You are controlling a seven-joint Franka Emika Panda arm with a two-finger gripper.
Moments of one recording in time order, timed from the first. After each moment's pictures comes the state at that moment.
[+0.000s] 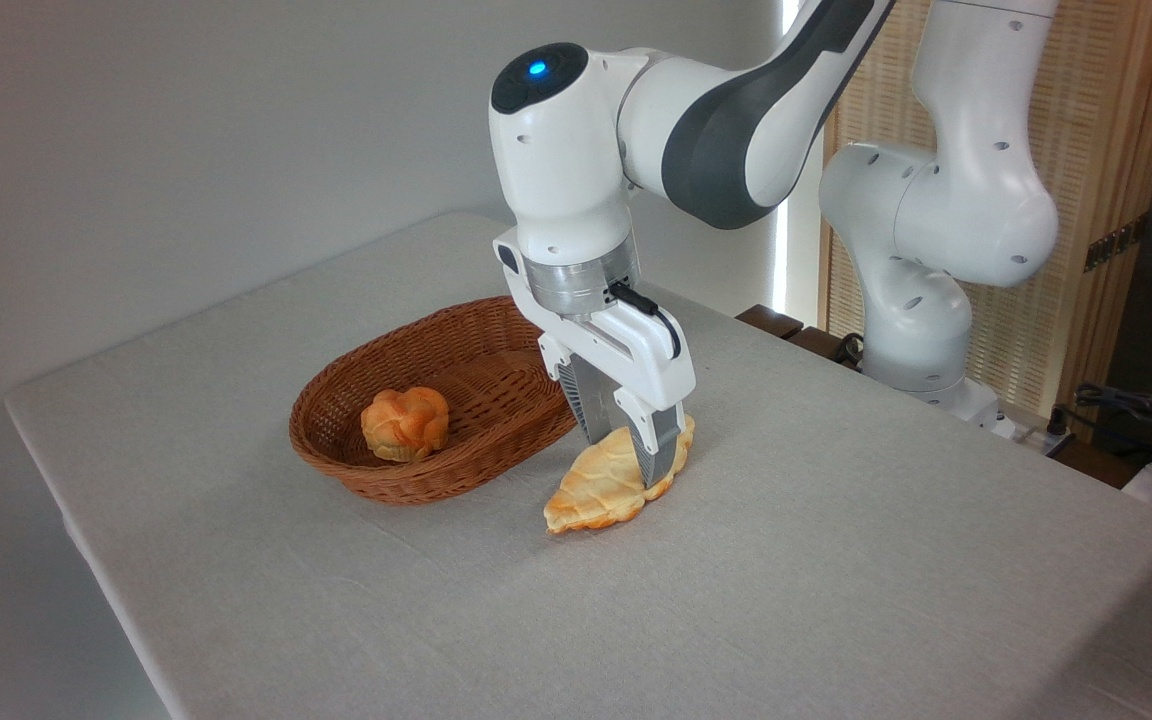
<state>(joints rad) -0.07 -0.32 0.00 -2.43 -0.08 1.99 0.80</state>
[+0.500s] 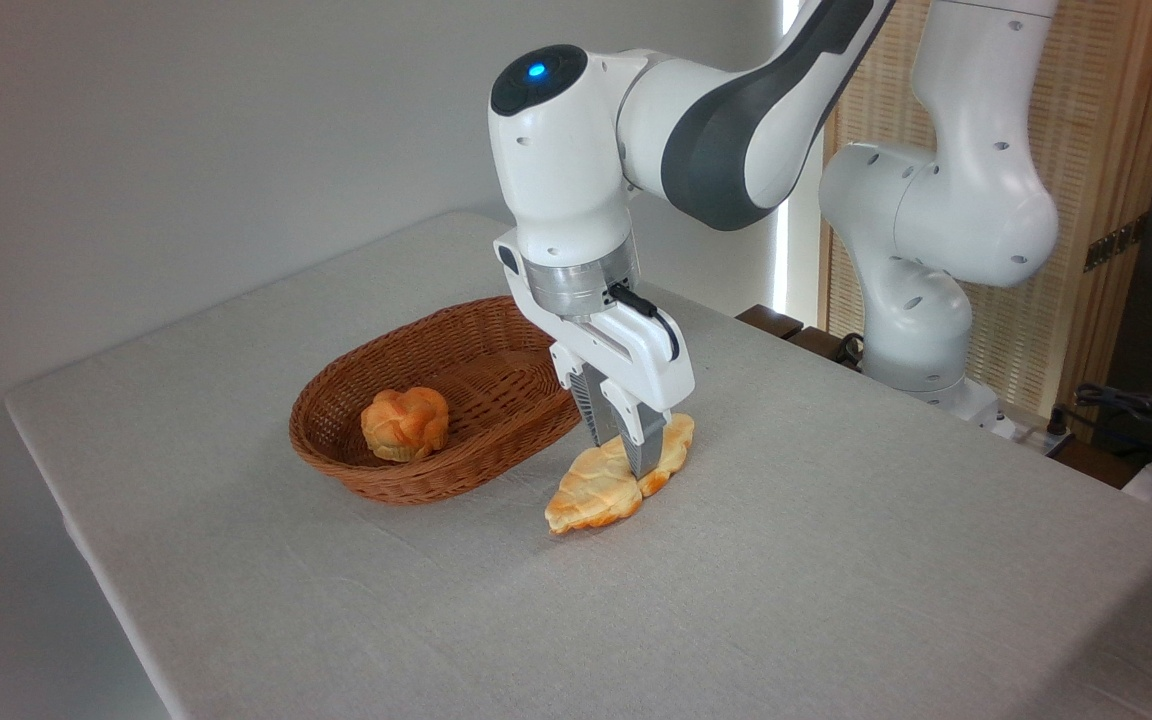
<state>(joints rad) -0.07 -0.32 0.00 -2.43 -0.08 1.99 0.81</state>
